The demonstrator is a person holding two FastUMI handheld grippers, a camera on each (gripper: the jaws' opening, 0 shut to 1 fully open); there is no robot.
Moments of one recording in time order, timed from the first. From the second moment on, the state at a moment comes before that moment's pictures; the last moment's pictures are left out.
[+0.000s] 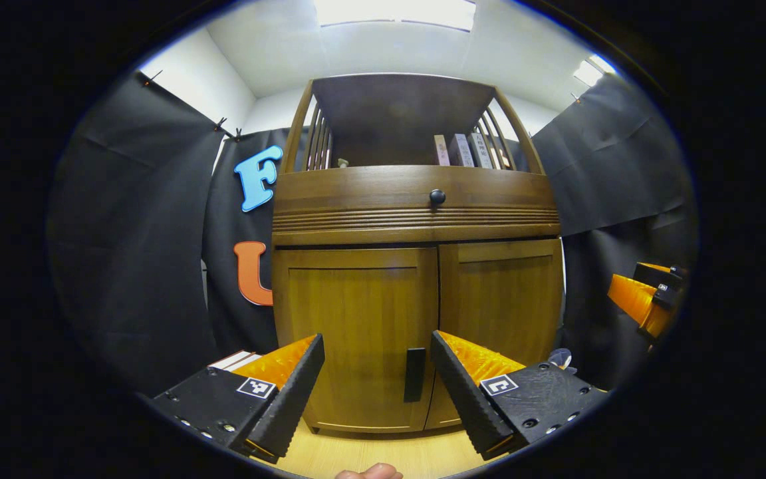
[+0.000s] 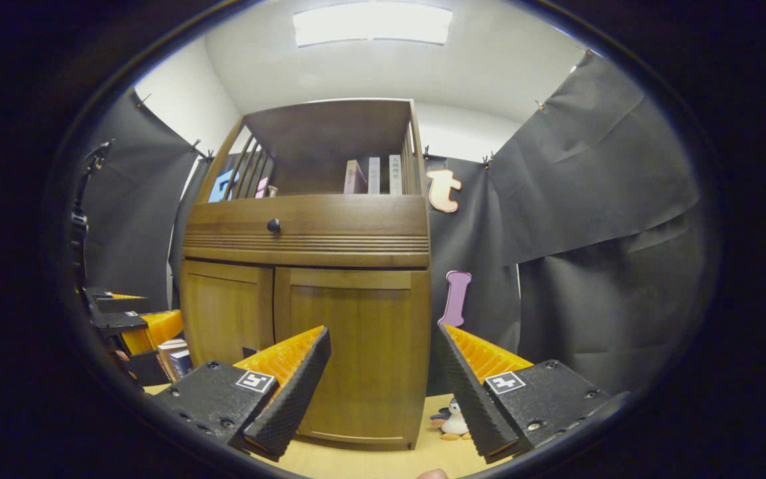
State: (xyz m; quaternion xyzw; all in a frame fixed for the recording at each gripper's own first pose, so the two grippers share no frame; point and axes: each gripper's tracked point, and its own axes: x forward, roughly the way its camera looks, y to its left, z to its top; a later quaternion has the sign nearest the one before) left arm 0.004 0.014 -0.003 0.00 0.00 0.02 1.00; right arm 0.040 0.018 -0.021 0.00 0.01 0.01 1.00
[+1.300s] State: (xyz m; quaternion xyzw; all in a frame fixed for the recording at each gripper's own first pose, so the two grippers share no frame) left arm 0.013 0.132 -0.057 0.02 0.05 0.08 1.00; right arm 0.151 0.169 -0.204 0.01 0.21 0.09 0.97
